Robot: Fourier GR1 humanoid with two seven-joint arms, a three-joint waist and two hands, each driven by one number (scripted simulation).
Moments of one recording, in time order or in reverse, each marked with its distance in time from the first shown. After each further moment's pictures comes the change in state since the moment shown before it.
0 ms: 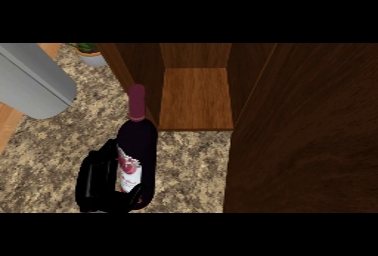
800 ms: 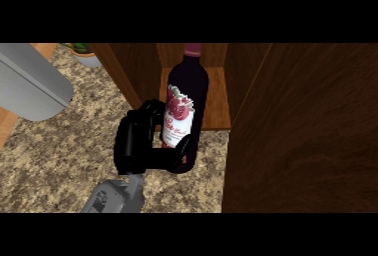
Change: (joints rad) left arm -0.341 0.000 -0.222 -0.005 0.034 0.504 0.253; right arm 0.009 0.006 -0.033 -0.003 -0.012 0.033 0.010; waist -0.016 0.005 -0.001
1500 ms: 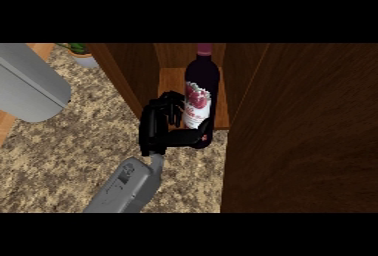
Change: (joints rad) left arm -0.193 0.000 -0.048 0.323 0.102 0.126 -0.110; right arm 0.012 0.014 -0.031 0.000 -0.014 0.040 -0.012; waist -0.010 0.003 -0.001
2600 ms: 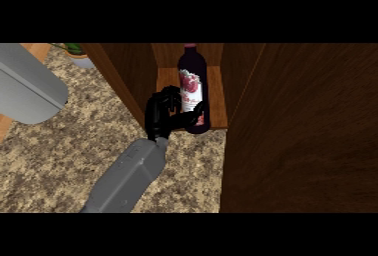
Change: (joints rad) left arm -0.207 0.000 0.007 0.448 0.358 -0.080 -0.277; right arm 0.045 0.013 -0.012 -0.001 -0.014 0.046 -0.019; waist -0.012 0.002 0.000
